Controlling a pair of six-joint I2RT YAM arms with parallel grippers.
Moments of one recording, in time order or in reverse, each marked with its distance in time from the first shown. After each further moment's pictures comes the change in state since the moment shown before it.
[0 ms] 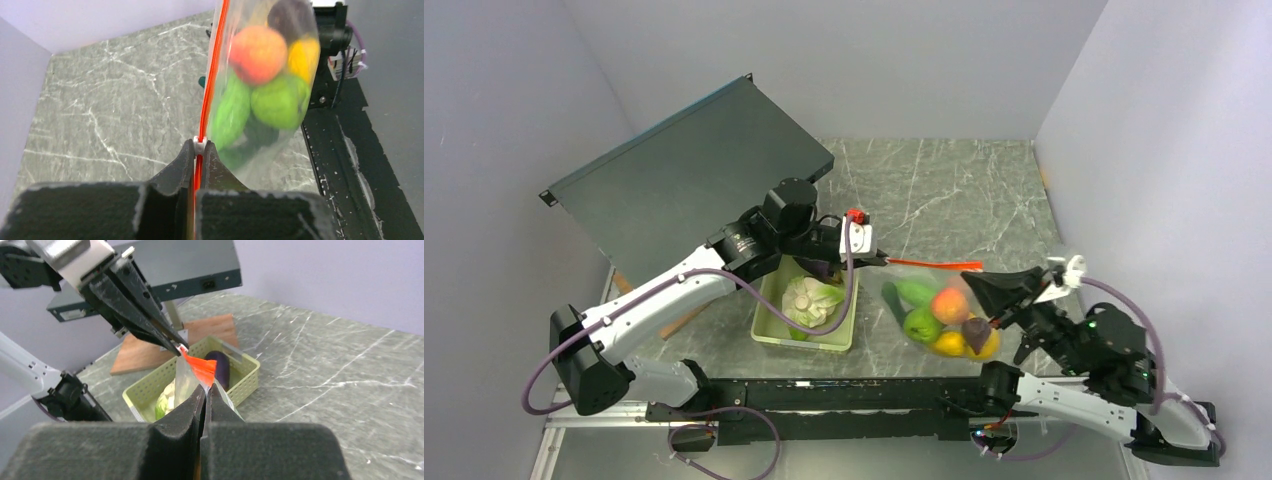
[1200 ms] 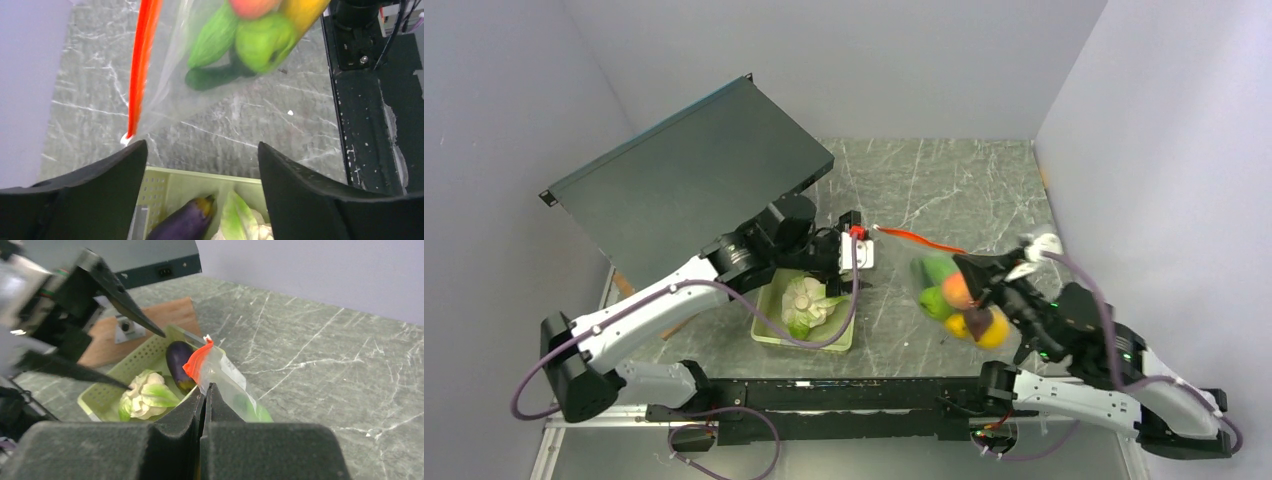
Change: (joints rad) left arm -0.018 -0.033 -0.057 -0.085 -0.204 0.087; right arm 0.001 0.136 0.108 -0.071 0.174 0.001
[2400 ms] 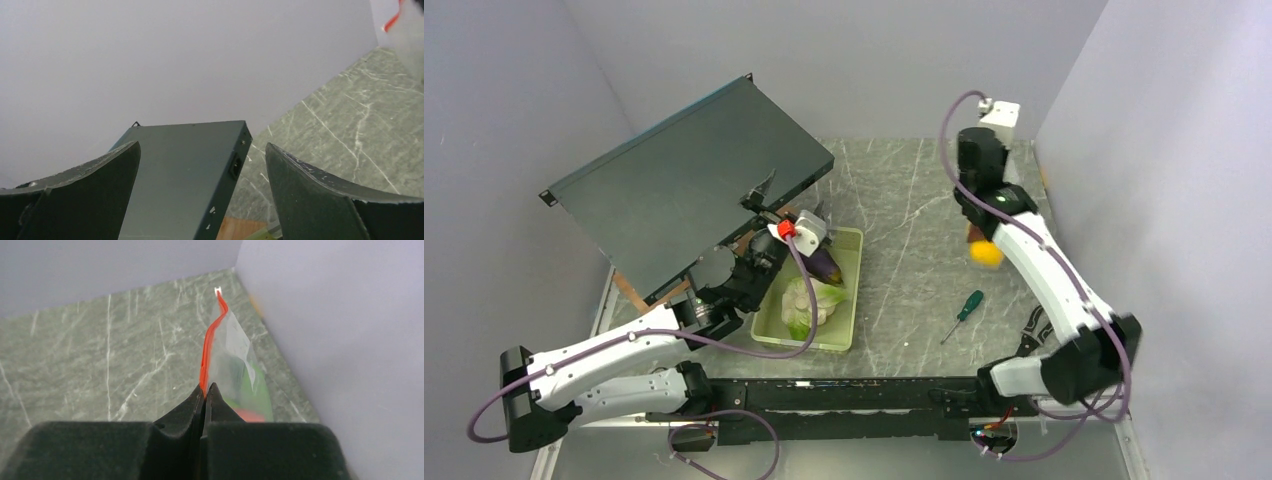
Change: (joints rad) left arm -0.180 -0.343 -0.351 0.773 -1.049 0.153; right arm -0.864 0.930 0.372 0.185 0.146 -0.018
